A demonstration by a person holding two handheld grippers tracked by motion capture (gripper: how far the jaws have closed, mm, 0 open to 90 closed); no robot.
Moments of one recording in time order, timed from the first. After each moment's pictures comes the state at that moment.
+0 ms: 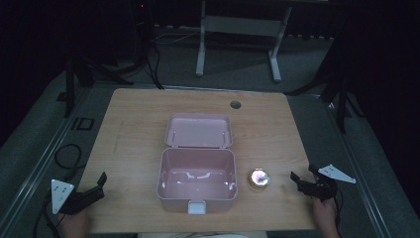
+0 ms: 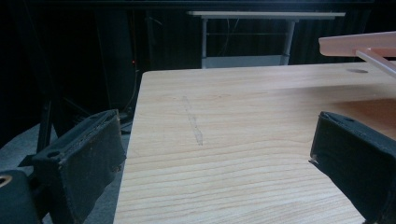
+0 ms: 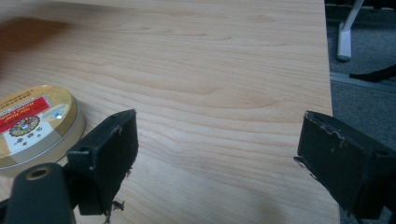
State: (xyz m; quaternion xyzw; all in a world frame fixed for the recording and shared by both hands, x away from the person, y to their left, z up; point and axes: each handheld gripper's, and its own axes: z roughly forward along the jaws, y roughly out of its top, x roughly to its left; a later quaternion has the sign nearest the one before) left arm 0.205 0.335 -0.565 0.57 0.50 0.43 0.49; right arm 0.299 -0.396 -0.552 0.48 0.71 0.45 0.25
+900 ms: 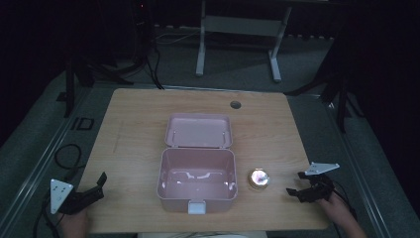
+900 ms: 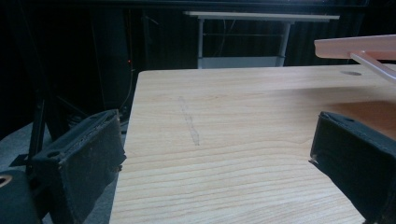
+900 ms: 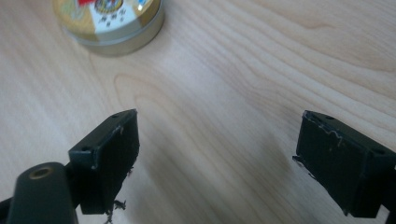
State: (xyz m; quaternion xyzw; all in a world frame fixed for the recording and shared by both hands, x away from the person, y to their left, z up) left arm 0.205 0.338 -0.565 0.57 0.50 0.42 0.50; right arm 0.312 -0.385 -0.536 0.34 0.88 0.31 0.10
